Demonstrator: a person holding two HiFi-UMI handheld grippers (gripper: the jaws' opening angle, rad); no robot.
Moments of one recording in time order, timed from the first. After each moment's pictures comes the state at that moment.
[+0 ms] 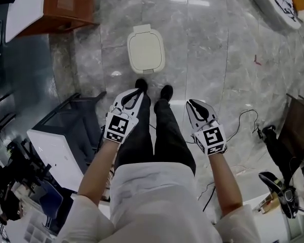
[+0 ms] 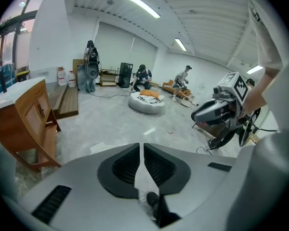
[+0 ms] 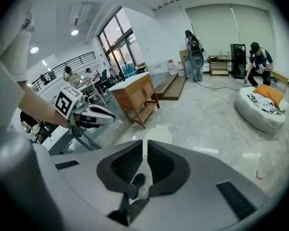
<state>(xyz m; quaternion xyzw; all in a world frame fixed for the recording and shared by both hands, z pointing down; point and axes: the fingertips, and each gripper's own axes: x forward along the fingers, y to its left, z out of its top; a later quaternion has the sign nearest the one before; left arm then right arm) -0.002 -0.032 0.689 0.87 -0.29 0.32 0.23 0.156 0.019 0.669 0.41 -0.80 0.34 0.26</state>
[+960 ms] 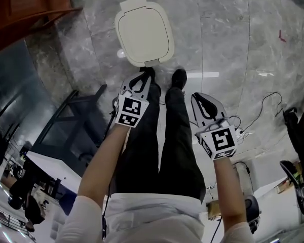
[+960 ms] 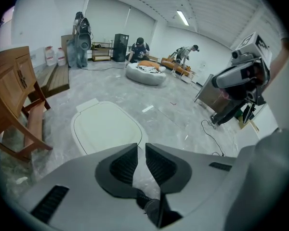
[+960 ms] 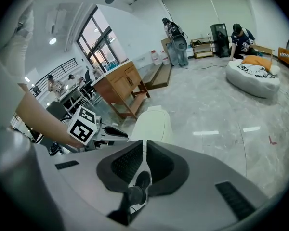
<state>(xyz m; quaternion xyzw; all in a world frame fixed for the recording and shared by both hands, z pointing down) -0.017 -0.022 0.936 0.83 -0.23 0.43 0.26 0.122 0.022 0.824 0.45 -0.75 0.42 0.24</state>
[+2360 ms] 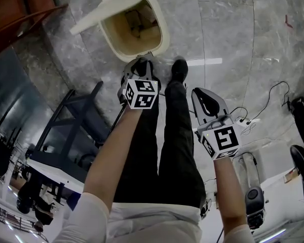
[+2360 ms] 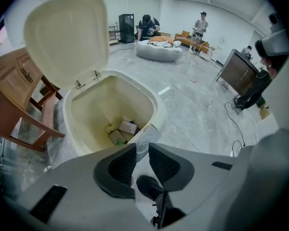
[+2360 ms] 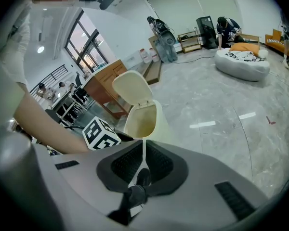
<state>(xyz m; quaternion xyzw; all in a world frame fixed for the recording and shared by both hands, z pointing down) -0.019 -0.015 1.044 0.74 -0.29 0.56 0.24 0.133 0.045 0.876 0.48 -0.71 0.47 0.22</state>
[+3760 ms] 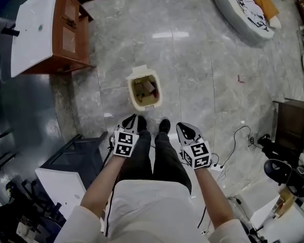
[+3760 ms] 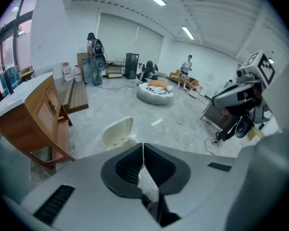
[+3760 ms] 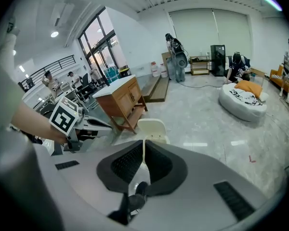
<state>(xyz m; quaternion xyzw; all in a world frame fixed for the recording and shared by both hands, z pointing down) -0.067 -0.078 0.740 0.84 -0.31 0.38 0.24 0.101 -0.015 0.671 0.51 -0.74 0.37 0.25</state>
